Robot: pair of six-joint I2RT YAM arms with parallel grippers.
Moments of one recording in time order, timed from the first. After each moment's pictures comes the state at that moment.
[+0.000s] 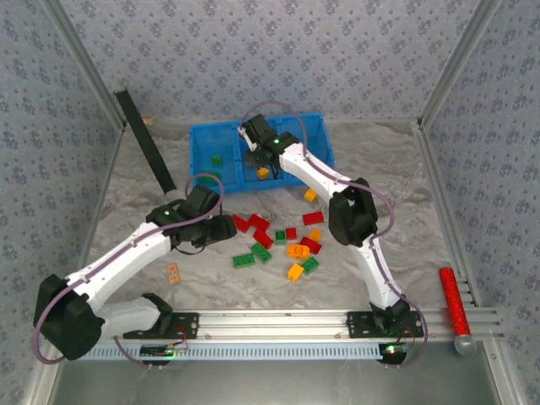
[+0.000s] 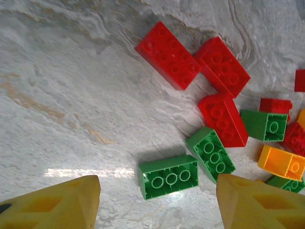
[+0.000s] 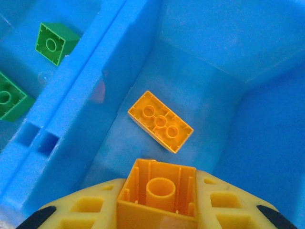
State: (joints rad) left arm -0.66 1.17 0.88 -0.81 0.02 -0.86; right arm 0.67 2.35 2.20 -0.74 0.18 -0.04
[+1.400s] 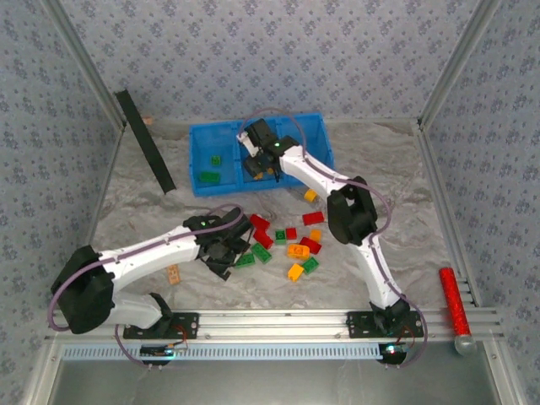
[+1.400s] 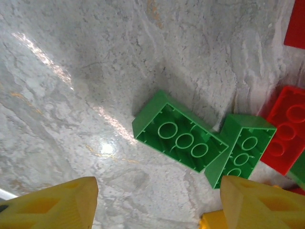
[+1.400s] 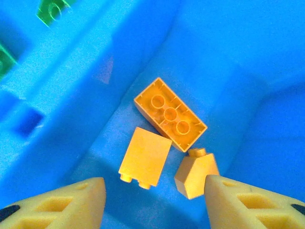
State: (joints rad) left arm -0.91 1.33 0.85 -0.82 0.00 -1.86; right arm 0.65 2.30 2.10 -0.67 0.12 -0.14
